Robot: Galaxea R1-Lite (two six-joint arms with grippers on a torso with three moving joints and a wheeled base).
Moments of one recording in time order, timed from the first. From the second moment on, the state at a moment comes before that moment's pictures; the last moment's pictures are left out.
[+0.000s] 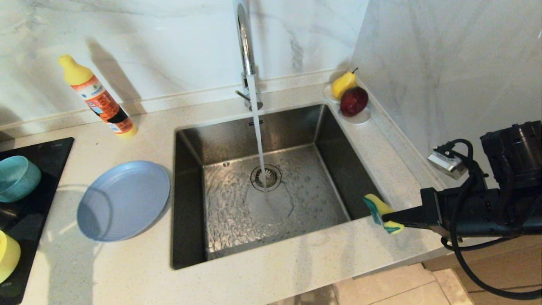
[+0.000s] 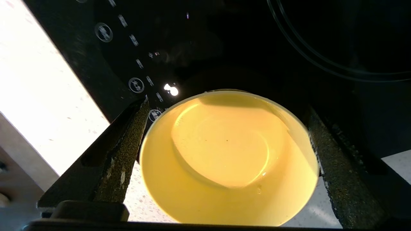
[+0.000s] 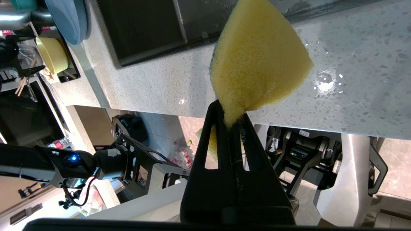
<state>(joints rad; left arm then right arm) 0.96 1.91 -1.42 0.52 -0.14 -0.48 0.32 1.48 -0.94 0.11 0.49 0.52</state>
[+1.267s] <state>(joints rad) 1.01 1.89 -1.63 0.98 -0.29 -0.46 0.32 1.50 -0.93 0.10 0.49 0.52</state>
